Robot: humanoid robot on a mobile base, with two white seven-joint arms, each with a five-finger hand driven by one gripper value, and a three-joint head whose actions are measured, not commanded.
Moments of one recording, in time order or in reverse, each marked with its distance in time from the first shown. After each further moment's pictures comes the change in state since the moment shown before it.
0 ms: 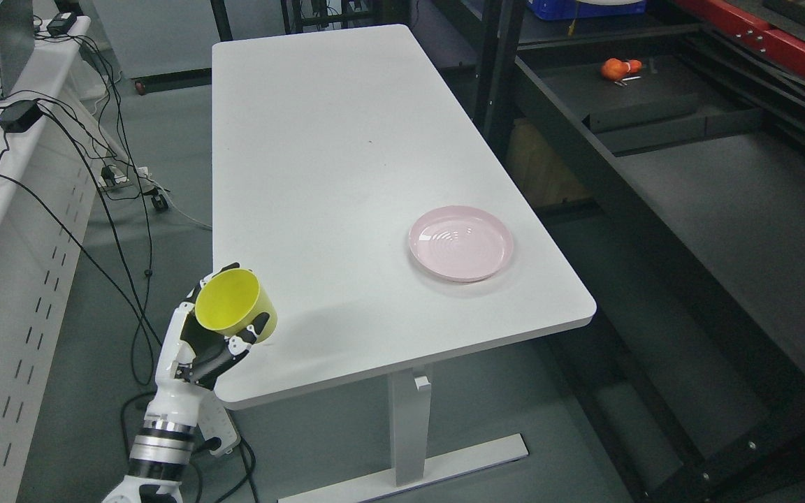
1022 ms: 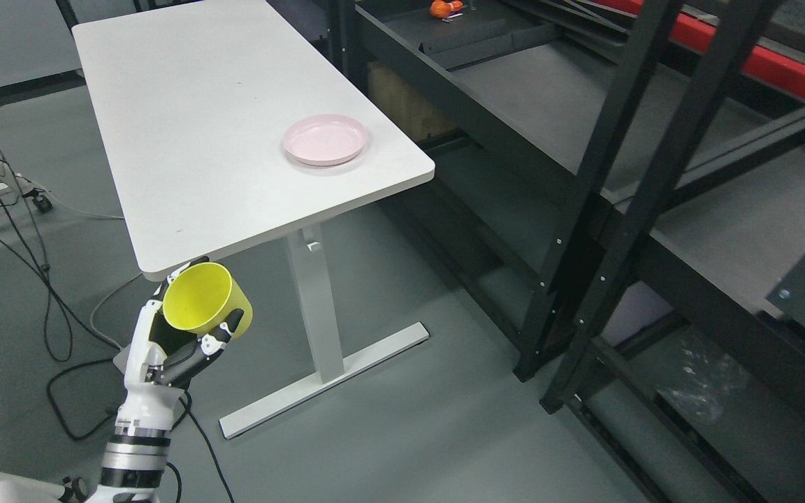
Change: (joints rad) left arm 0.030 0.000 0.042 -0.081 0.001 -0.005 0.002; right arm 0.000 0.000 0.000 0.000 0.000 0.000 0.000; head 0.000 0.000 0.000
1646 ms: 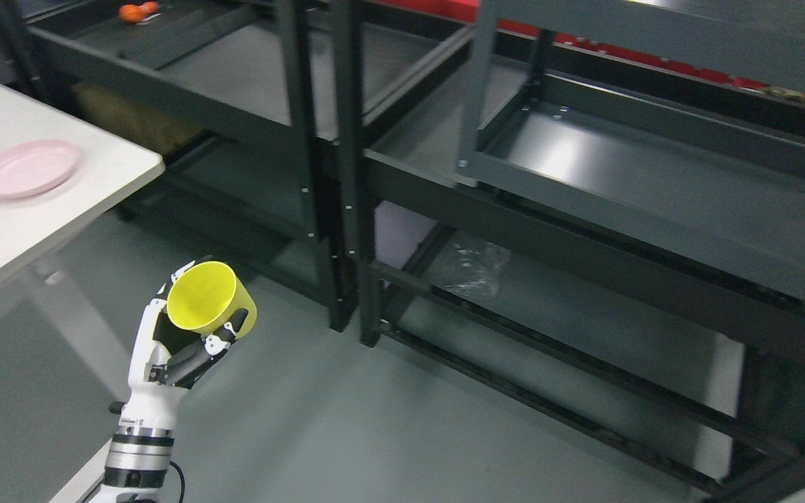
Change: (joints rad) left arm 0.002 0.000 -0.016 -0.009 -0.001 -0.007 0.003; right arm 0.001 0.000 0.000 0.000 0.000 0.000 0.000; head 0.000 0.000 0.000
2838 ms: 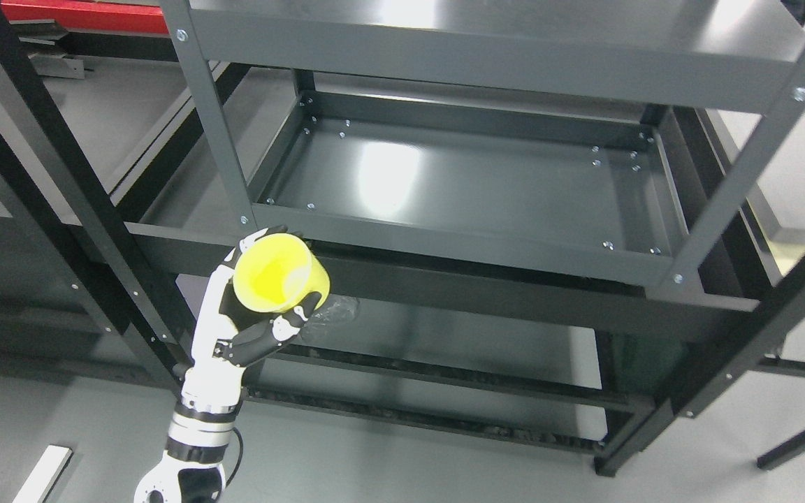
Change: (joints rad) left arm -0.095 0.000 -0.230 -0.026 -0.001 -0.163 -0.002; right arm -0.001 0.000 0.000 0.000 0.000 0.000 0.000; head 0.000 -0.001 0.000
